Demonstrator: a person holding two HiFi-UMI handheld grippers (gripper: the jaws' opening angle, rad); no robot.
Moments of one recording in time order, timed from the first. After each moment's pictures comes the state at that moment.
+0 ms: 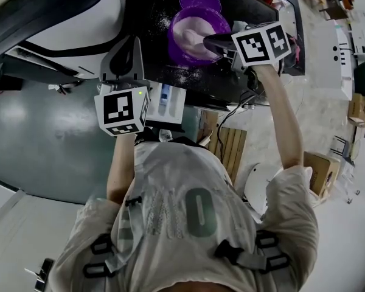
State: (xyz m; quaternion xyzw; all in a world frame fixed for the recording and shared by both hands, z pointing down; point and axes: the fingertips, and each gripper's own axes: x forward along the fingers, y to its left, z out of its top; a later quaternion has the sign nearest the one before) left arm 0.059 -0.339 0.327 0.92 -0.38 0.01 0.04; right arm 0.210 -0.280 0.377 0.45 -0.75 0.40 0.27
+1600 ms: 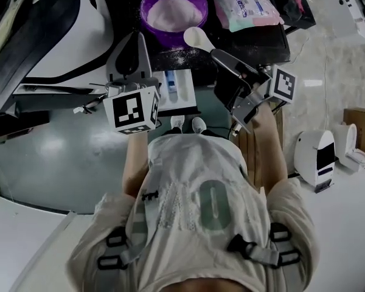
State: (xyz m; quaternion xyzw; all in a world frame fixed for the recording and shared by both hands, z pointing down) left arm 0.109 -0.273 0.314 0.96 -0.27 0.00 -0.05; right arm 0.199 -0.142 0.359 0.43 -0.60 0.50 -0.45
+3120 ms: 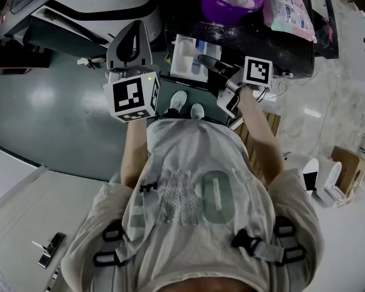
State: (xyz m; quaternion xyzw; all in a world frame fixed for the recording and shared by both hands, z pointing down) left arm -0.036 -0.274 0.347 0.91 -0.41 0.03 -0.03; right arm 0.065 -0.166 0.490 0.41 -0.63 0.63 -0.21
